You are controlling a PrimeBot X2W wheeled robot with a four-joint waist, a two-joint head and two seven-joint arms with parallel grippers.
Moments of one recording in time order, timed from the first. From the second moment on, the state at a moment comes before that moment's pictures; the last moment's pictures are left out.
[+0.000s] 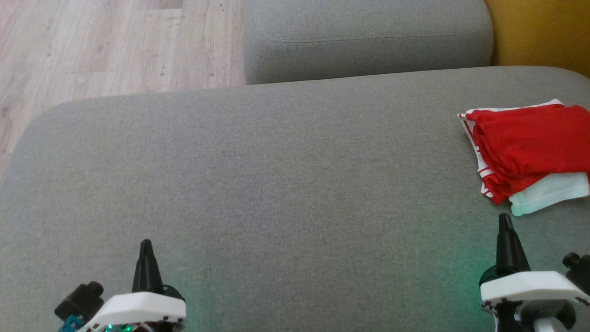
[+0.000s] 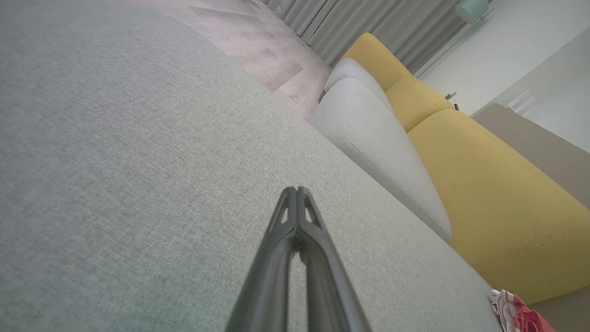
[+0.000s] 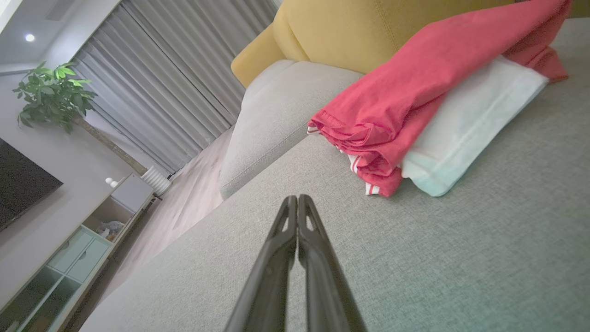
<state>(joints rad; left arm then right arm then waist) 0.00 0.05 -0.10 0.32 -0.82 -0.02 -0.13 0.03 -0.04 -0.06 0.29 0.65 0.13 -0.12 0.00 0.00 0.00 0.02</state>
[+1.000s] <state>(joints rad) -0.02 0.05 -0.03 0.30 -1.12 -0.05 -0.03 0.00 -0.04 -0.09 0.29 1.01 0.13 -0.03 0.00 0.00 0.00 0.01</state>
